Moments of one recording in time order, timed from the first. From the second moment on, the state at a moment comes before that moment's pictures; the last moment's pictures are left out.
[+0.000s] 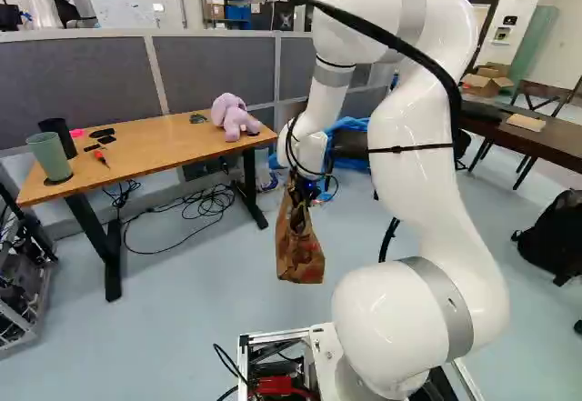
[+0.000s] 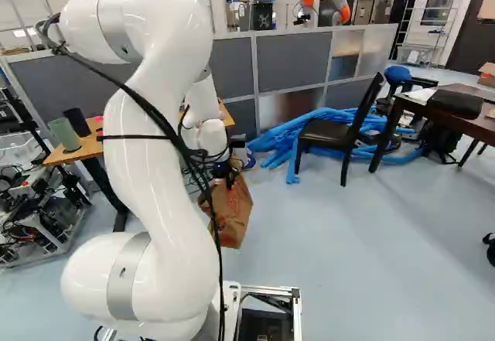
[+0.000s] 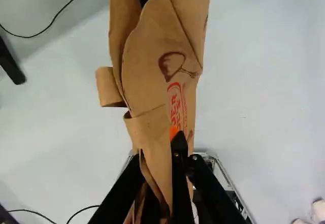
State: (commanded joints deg) arm 4.7 -31.6 -48.4 1.2 -8.3 2.6
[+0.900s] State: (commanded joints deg) arm 4.6 -21.9 -45.2 1.2 -11.0 2.6
